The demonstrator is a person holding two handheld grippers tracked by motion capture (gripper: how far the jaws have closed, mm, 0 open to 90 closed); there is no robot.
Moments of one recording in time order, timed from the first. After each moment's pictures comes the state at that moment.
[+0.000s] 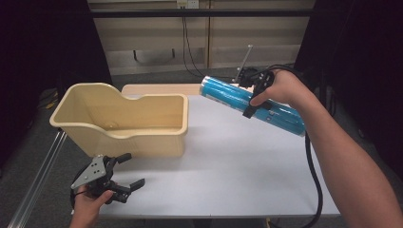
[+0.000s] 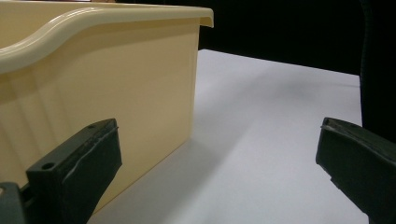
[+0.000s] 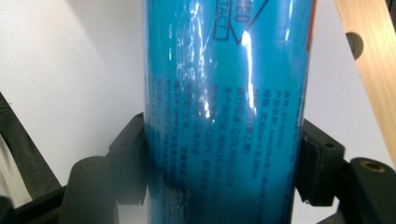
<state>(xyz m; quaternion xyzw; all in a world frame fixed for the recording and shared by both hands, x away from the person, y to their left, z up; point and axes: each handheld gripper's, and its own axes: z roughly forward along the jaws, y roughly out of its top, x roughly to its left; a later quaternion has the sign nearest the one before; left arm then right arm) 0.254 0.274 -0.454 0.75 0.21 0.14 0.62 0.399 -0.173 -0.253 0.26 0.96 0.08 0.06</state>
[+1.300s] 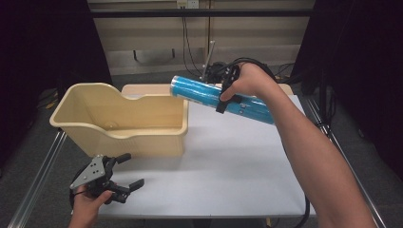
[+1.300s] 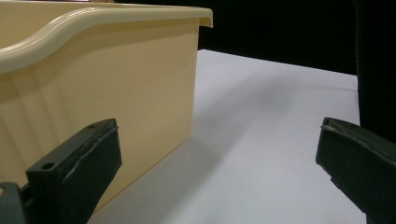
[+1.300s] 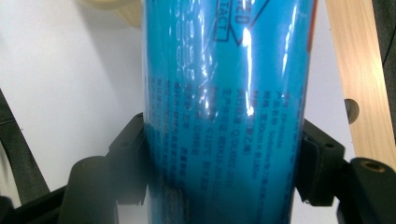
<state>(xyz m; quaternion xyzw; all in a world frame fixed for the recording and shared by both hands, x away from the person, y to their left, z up) 0.254 0.275 -0.454 0.75 0.21 0.13 0.62 0.419 -0.099 -0.248 0.19 0.98 0.08 0.07</state>
